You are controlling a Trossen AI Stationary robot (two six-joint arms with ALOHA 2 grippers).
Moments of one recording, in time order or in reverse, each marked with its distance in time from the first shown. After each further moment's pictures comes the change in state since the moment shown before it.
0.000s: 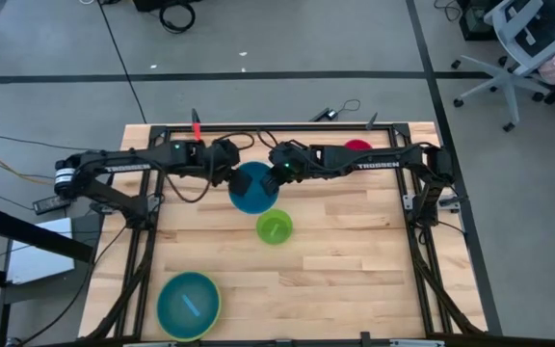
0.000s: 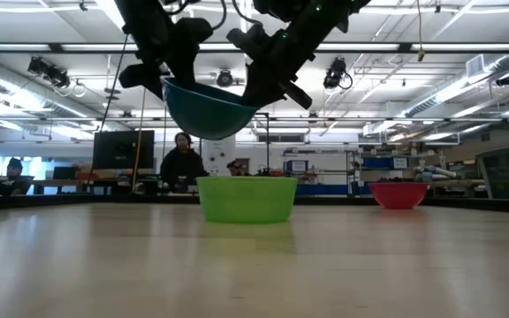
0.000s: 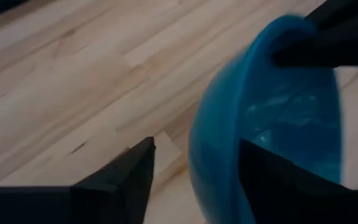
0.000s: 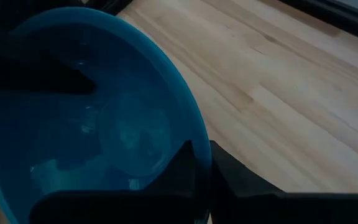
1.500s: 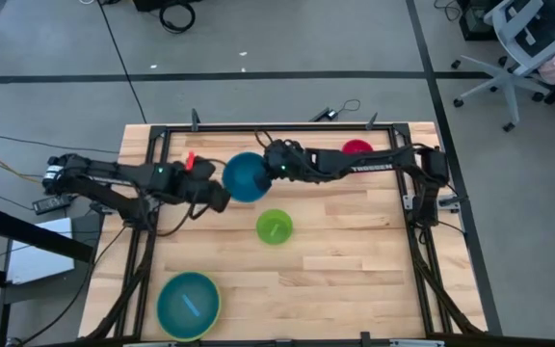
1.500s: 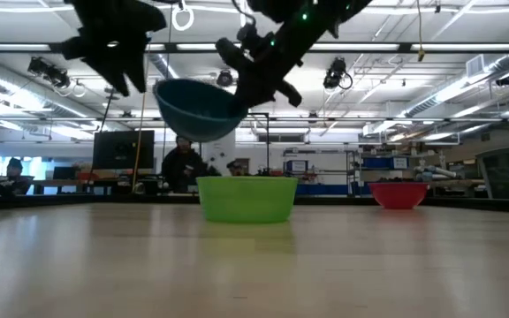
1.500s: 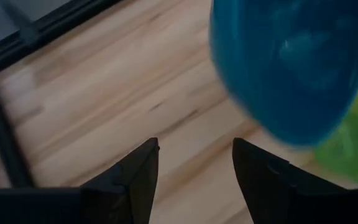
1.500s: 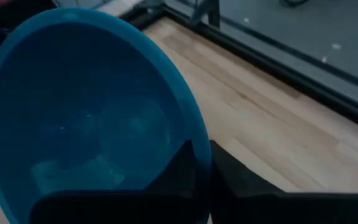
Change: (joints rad) left arm -0.293 -0.115 -0.048 -0.309 -0.366 -0.300; right arm 0.015 0.046 0.000 0.155 0.214 -0.112
